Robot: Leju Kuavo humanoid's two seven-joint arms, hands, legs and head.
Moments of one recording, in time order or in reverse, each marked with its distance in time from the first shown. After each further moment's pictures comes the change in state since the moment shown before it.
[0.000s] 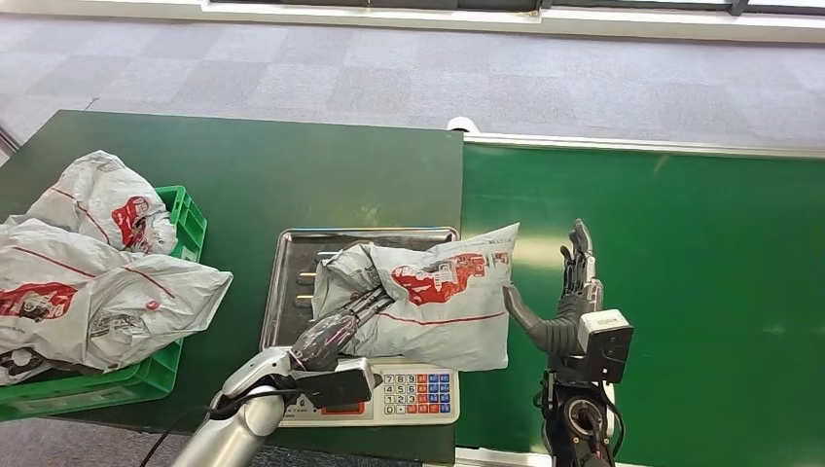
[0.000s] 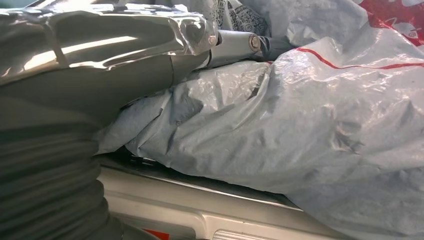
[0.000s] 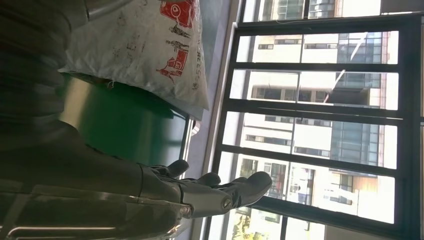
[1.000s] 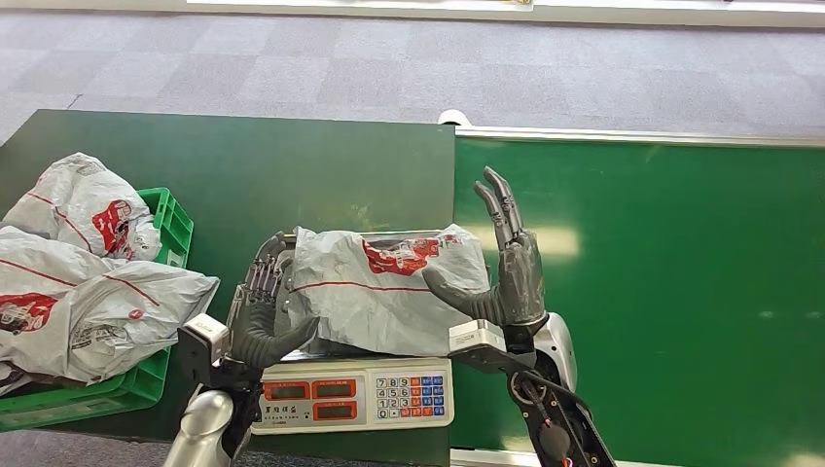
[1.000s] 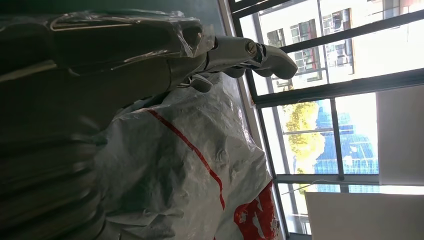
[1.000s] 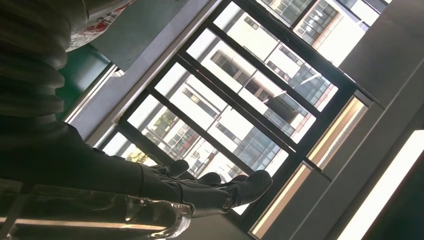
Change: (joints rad) left arm 0.122 -0.066 0.244 -0.180 0.787 0.052 -0.165; right arm -0.181 -0.116 0.389 0.008 0.405 -0.346 -0.017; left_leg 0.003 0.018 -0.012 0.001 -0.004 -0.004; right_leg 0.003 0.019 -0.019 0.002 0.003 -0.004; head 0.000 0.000
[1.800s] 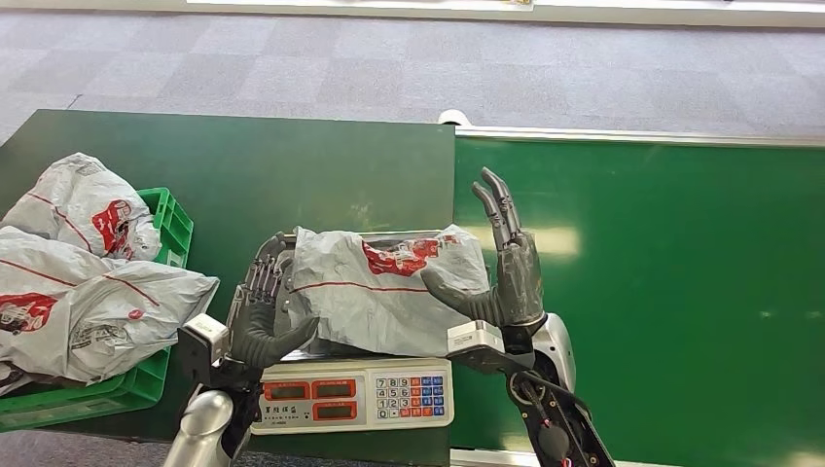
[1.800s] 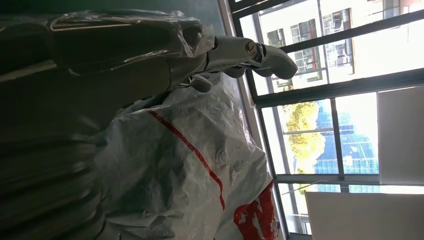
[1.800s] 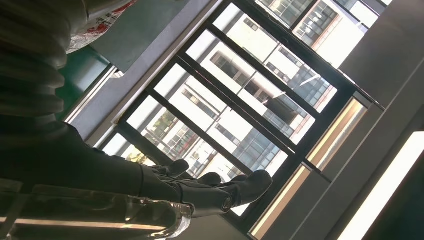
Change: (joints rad) left arm 0.000 0.001 0.000 0.000 0.000 0.000 0.000; right arm 0.000 0.000 0.005 0.002 0.000 0.000 0.000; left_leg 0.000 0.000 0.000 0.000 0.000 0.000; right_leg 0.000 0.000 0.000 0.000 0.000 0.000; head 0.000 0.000
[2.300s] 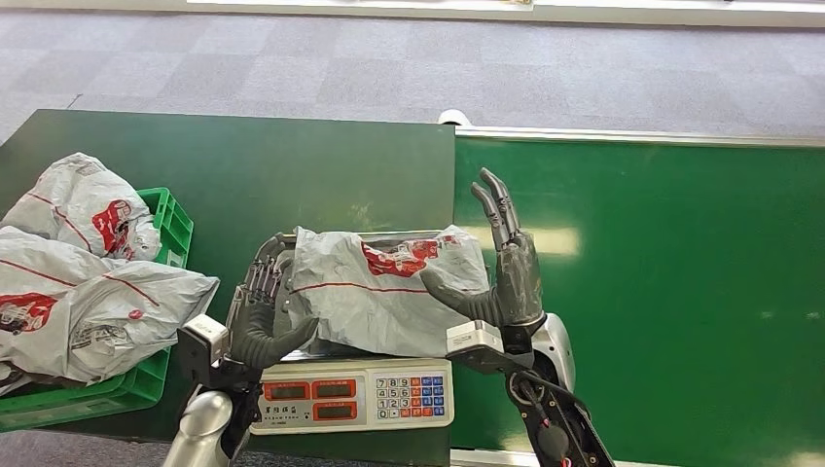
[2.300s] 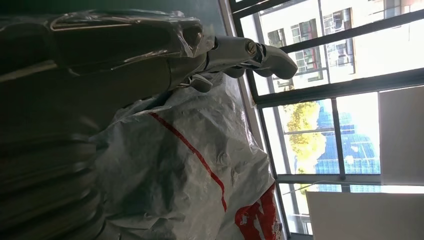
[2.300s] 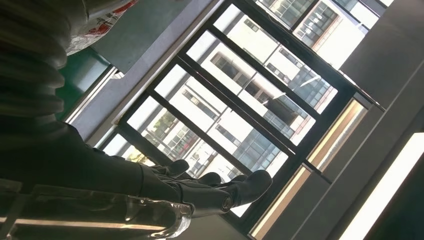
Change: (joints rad) left arm 0.002 0.003 0.000 0.000 0.000 0.000 0.000; right arm -0.001 0.000 0.002 0.003 0.000 0.000 0.000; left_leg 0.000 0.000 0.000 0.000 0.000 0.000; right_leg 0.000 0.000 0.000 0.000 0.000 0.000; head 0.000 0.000
